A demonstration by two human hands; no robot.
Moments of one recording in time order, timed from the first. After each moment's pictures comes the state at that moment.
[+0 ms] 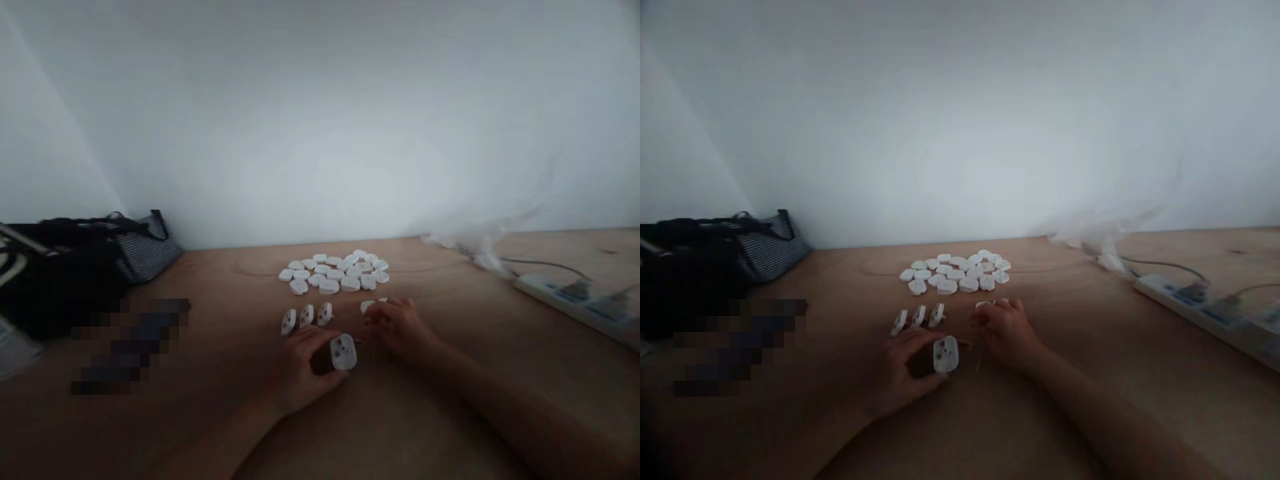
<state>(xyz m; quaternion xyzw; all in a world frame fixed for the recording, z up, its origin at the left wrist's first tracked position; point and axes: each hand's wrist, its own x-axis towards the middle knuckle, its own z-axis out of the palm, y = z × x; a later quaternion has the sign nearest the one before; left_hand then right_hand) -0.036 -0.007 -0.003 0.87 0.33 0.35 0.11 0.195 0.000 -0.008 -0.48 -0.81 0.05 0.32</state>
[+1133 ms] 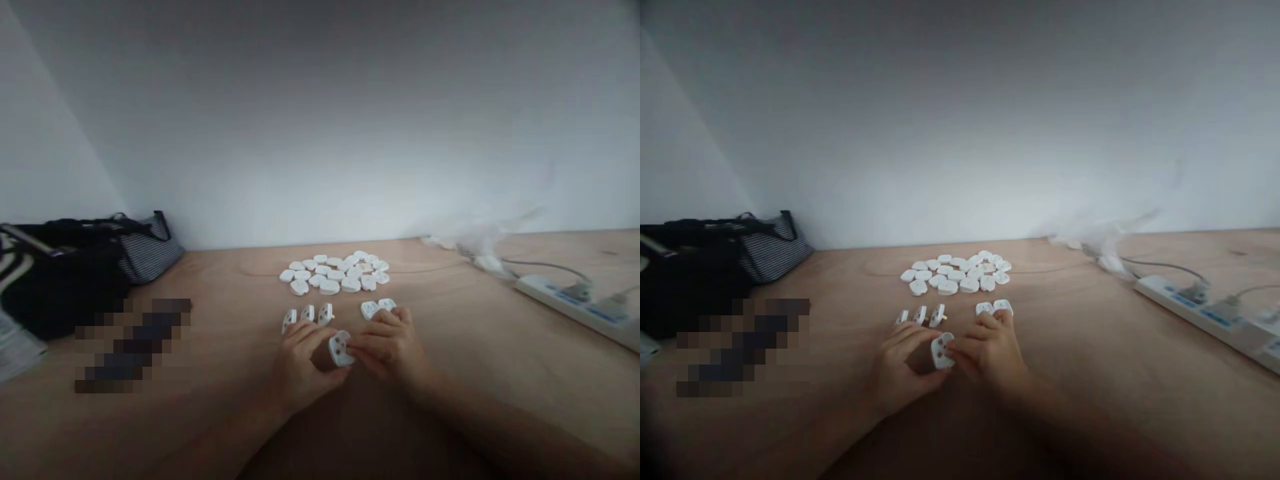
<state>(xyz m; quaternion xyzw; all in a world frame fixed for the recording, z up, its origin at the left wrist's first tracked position) -0.027 -0.011 -0.002 0.84 0.35 0.42 0.04 0.160 -0.028 -0.006 -0.37 -0.82 -0.08 0.43</state>
